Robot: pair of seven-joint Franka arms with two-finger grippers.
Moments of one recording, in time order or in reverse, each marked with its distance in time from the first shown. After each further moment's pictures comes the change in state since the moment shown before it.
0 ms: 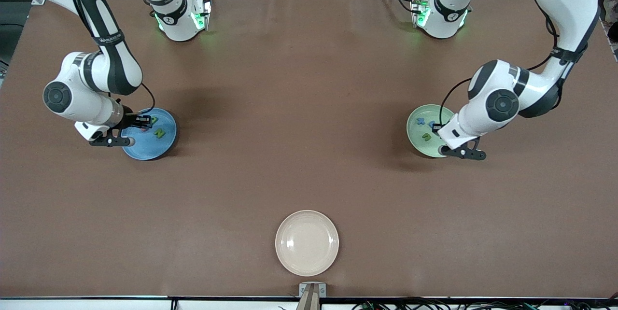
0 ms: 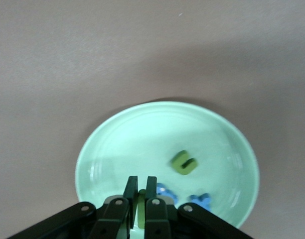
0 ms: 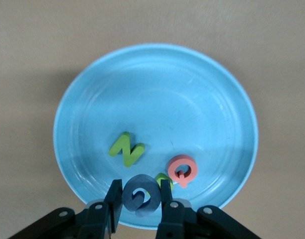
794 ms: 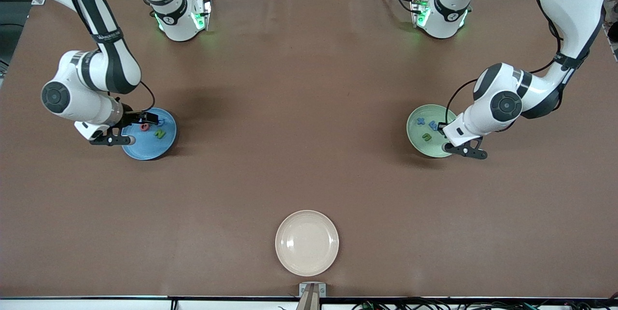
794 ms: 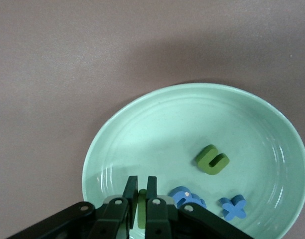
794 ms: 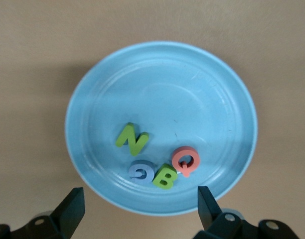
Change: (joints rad) left arm 0.051 0.051 0.000 -0.057 0.099 0.072 0.027; right arm 0.000 -0.022 0.004 0.089 0.000 -0.149 0.000
